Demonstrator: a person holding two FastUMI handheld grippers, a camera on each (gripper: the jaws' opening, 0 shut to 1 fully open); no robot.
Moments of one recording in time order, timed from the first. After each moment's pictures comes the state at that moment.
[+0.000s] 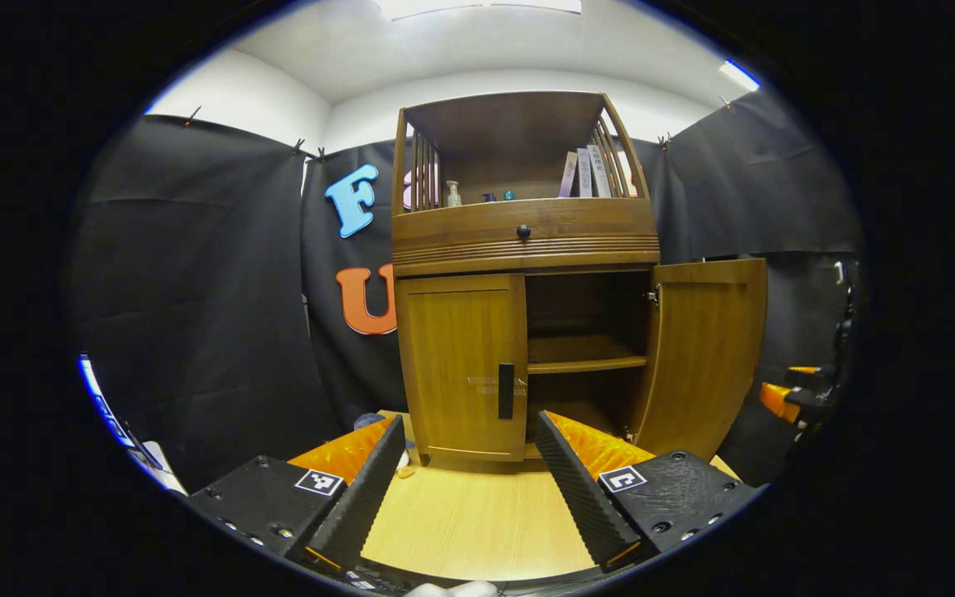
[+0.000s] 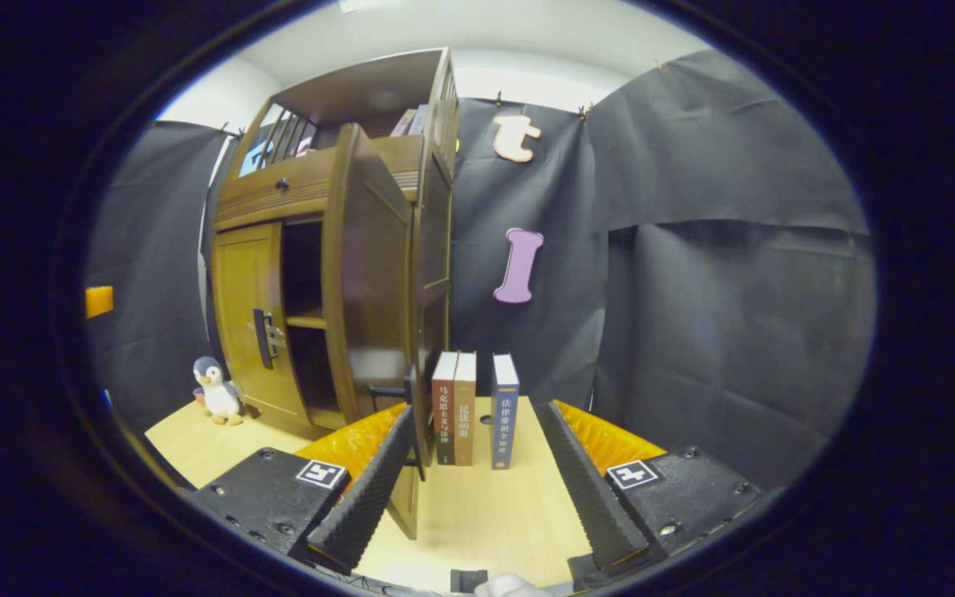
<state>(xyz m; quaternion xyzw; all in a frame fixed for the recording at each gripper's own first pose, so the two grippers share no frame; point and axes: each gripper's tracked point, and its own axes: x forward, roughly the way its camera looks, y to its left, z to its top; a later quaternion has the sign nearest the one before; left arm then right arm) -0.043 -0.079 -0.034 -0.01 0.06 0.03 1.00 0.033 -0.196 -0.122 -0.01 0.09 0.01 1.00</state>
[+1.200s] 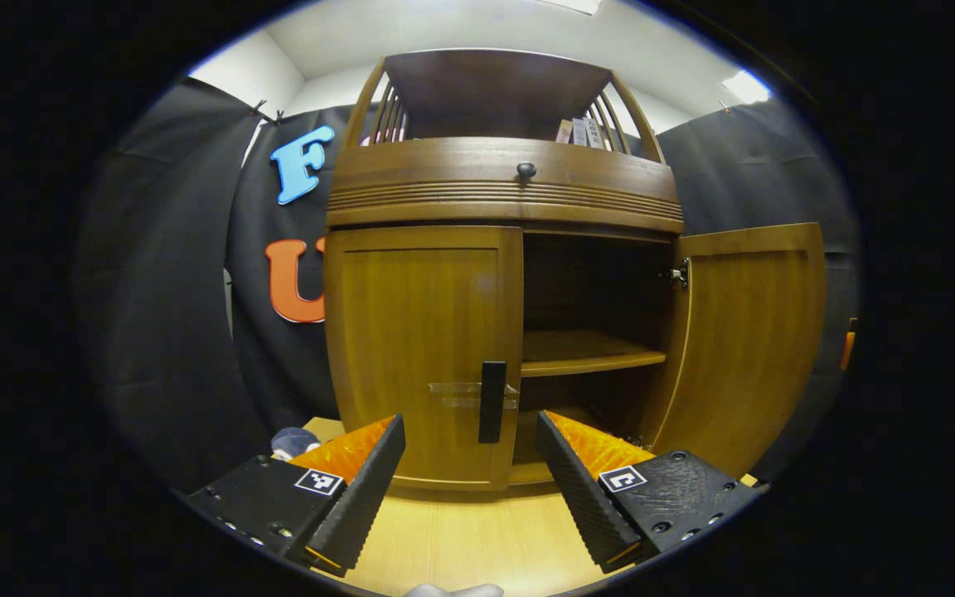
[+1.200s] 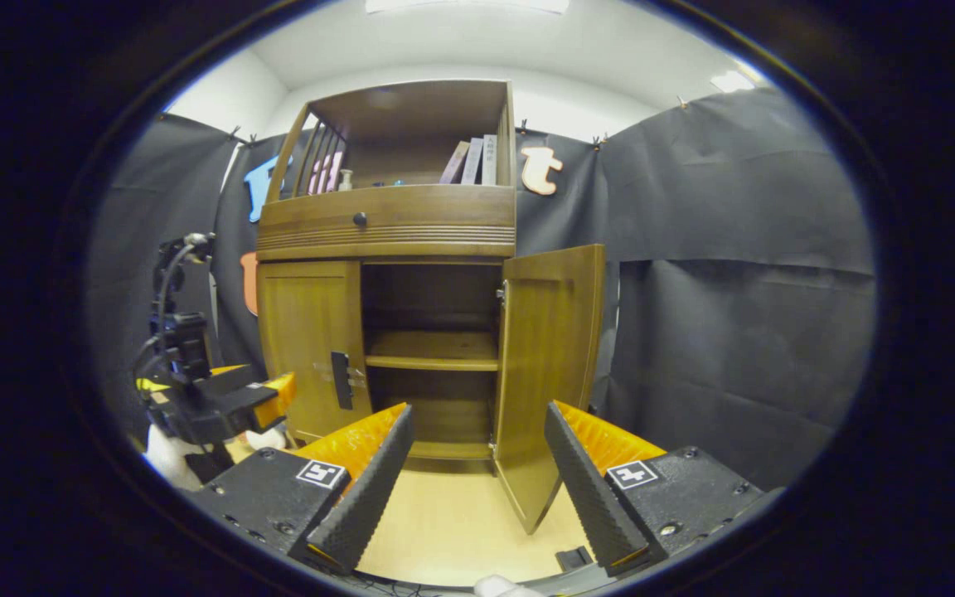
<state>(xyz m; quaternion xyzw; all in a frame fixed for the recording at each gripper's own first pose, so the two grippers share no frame) 0.136 -0.092 -0.106 -0.05 0.05 -0.08 0.99 -0.019 -0.016 -0.069 -0.01 0.07 -0.02 1.00</state>
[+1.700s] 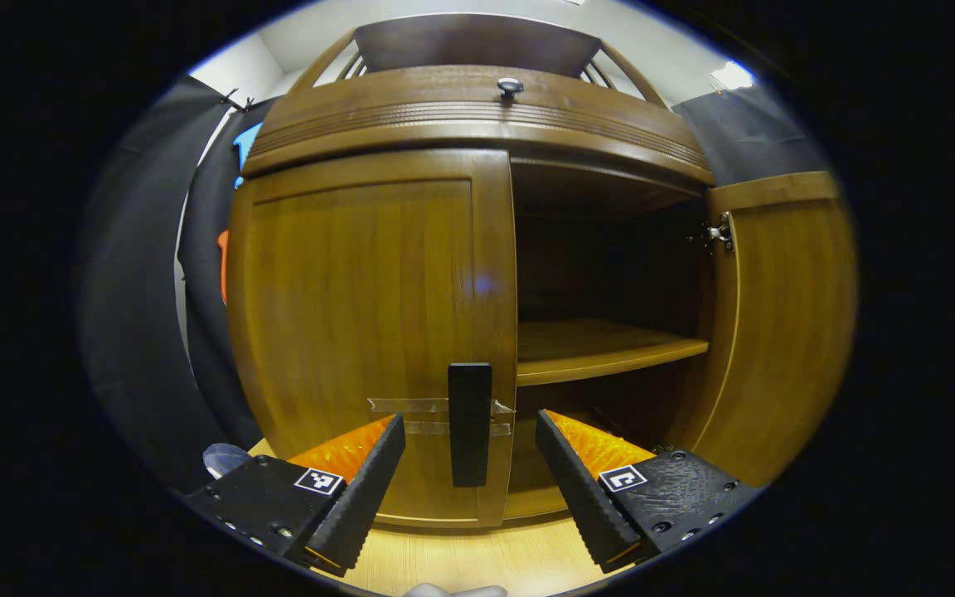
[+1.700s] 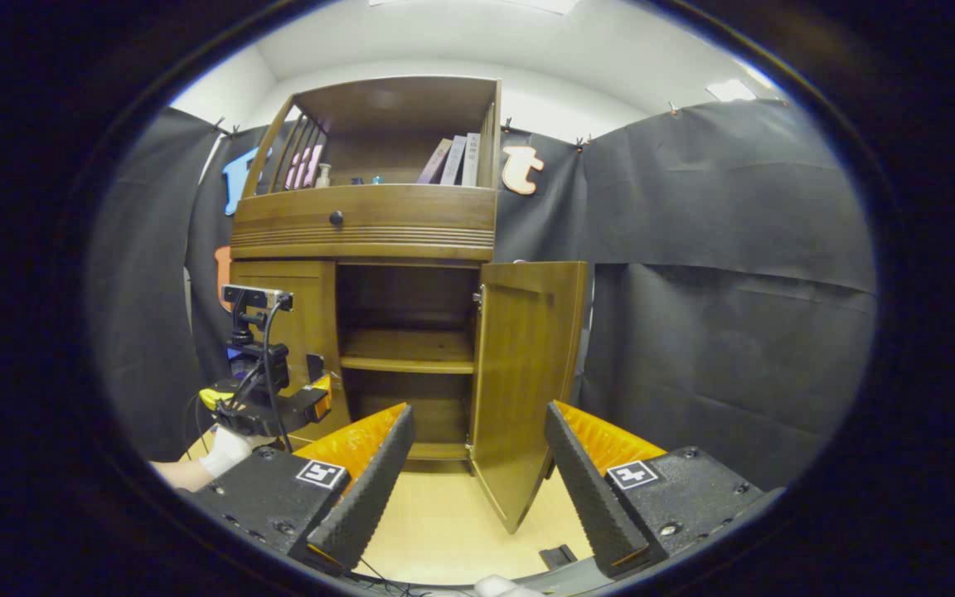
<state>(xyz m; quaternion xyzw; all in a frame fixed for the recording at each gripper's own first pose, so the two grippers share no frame) 0.254 -0.132 -0.151 -0.03 0.05 -0.10 0.99 -0.019 -0.032 -0.058 -0.02 0.09 -0.08 0.99</state>
